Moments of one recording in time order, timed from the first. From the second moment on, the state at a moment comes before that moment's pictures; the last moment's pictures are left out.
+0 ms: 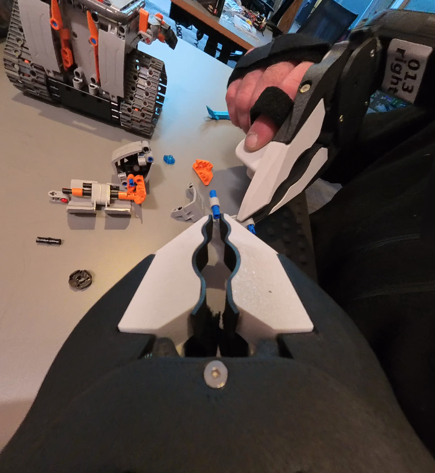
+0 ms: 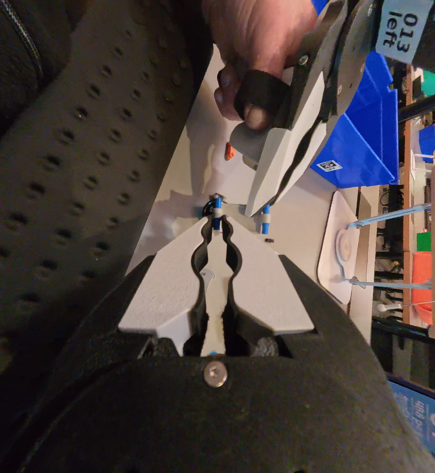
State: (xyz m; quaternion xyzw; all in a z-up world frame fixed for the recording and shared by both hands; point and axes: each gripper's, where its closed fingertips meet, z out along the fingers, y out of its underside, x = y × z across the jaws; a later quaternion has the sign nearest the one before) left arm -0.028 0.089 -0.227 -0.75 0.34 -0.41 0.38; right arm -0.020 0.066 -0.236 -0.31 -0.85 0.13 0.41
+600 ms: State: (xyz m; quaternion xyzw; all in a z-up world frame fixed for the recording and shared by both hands) left arm -0.021 0.086 -0.212 -0.70 0.41 -0.39 0.43; right arm -0.035 0.086 -0.205 -0.48 -0.69 0.39 0.37
